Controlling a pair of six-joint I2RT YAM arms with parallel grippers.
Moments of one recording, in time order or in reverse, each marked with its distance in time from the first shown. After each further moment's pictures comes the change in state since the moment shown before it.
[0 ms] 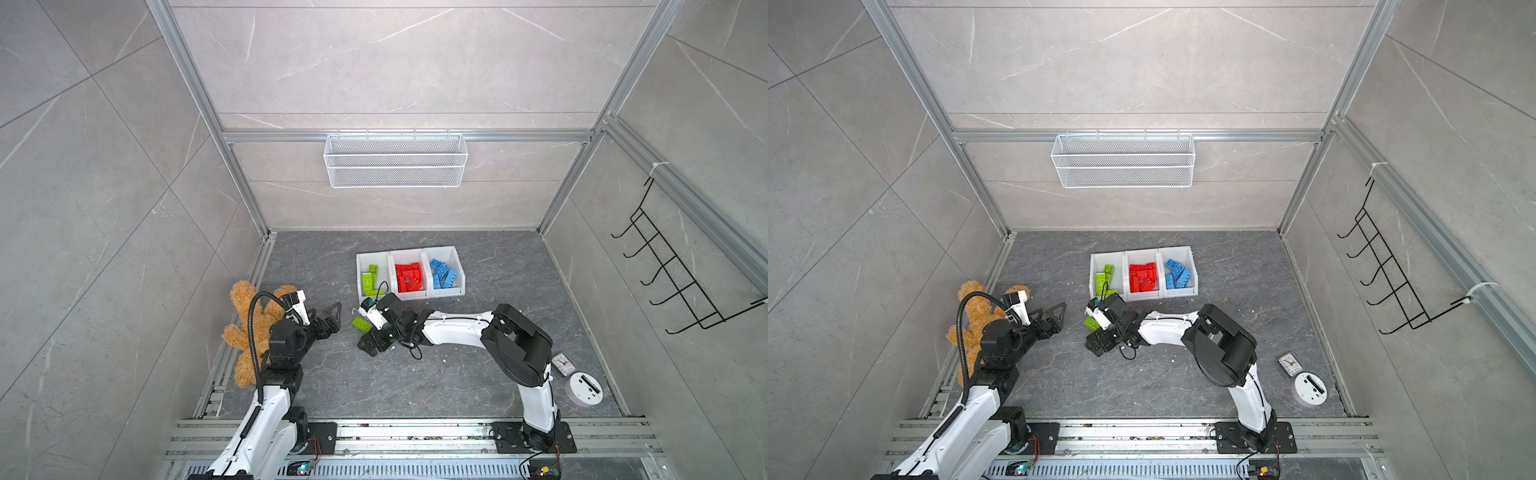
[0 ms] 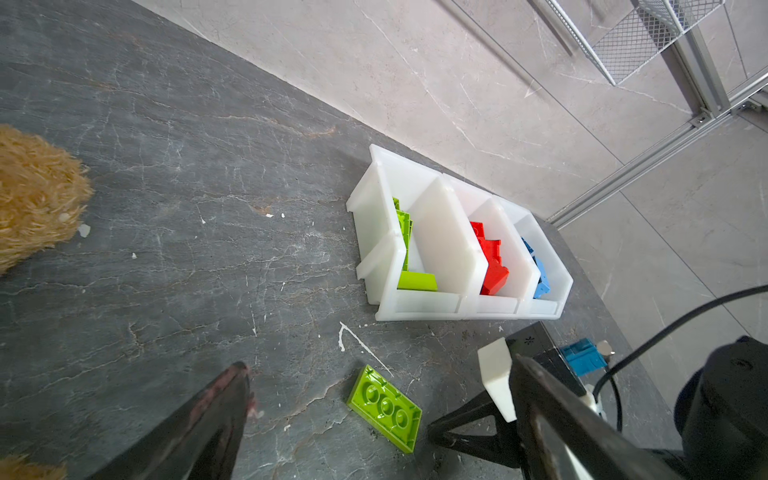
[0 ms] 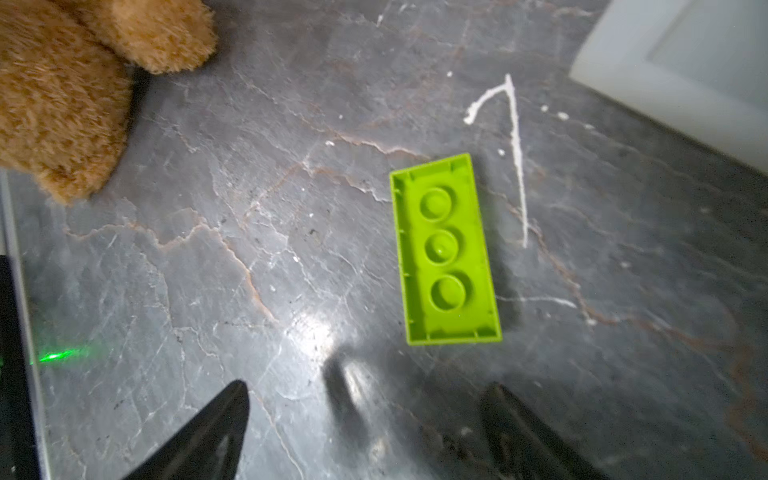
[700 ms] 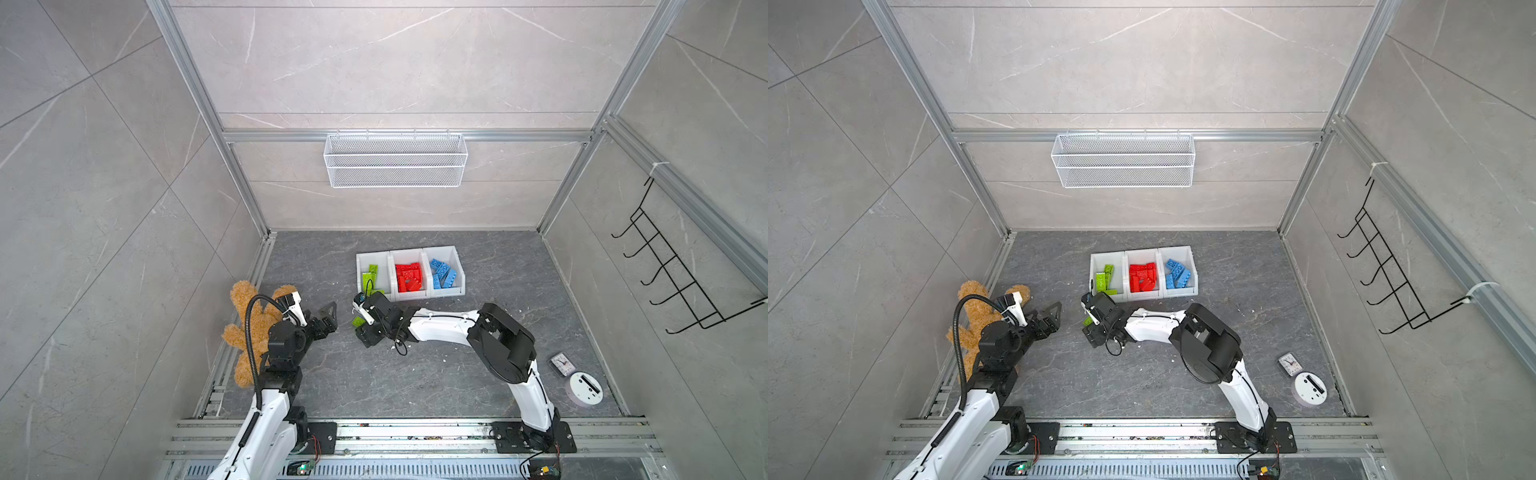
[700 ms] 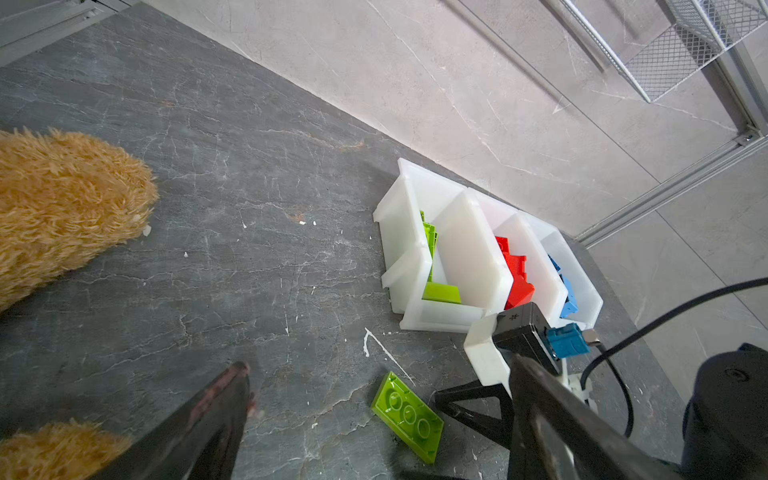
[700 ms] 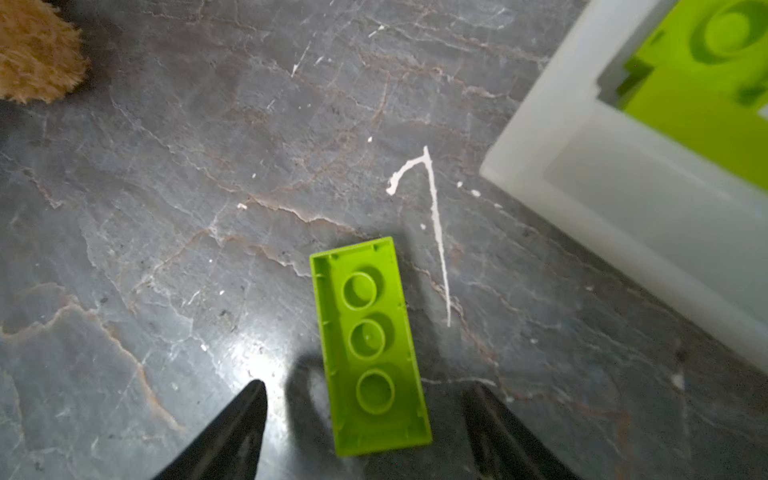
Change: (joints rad) left arm 0.000 -0.053 0.000 -0.055 -0.088 0.000; right arm 0.028 0.130 0.197 -0.103 0.198 -0.039
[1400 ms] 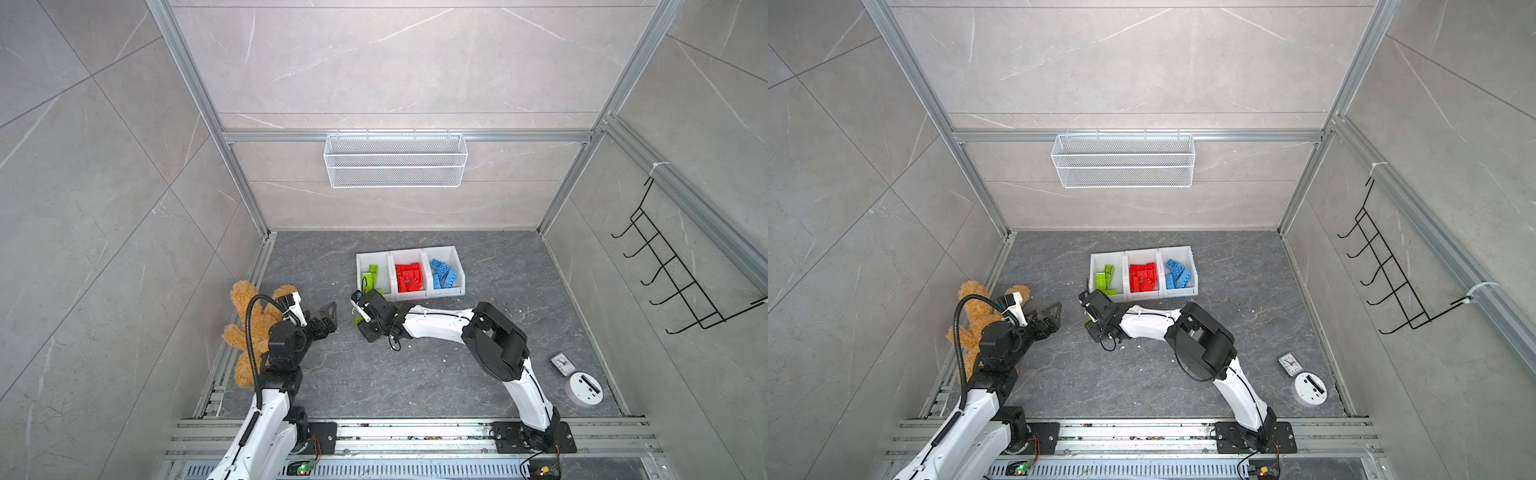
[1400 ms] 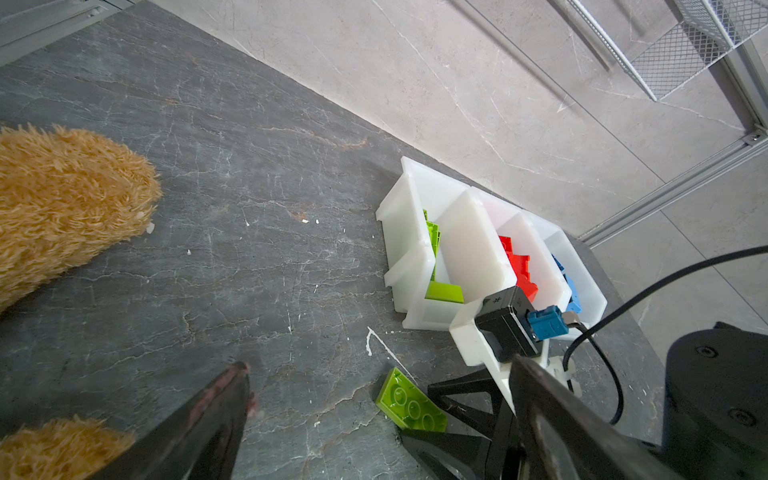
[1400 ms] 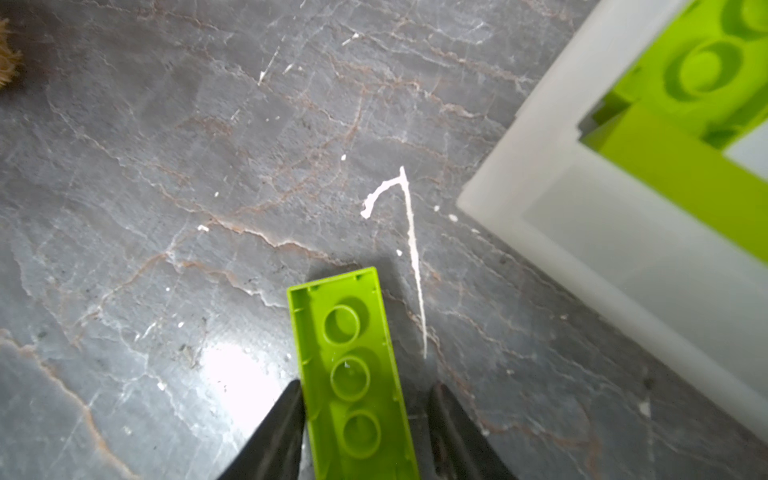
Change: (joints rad) left arm 0.000 0.009 0.000 -0.001 -0.003 0.000; right arm 0.000 0.045 0.082 -0.071 0.051 -0.023
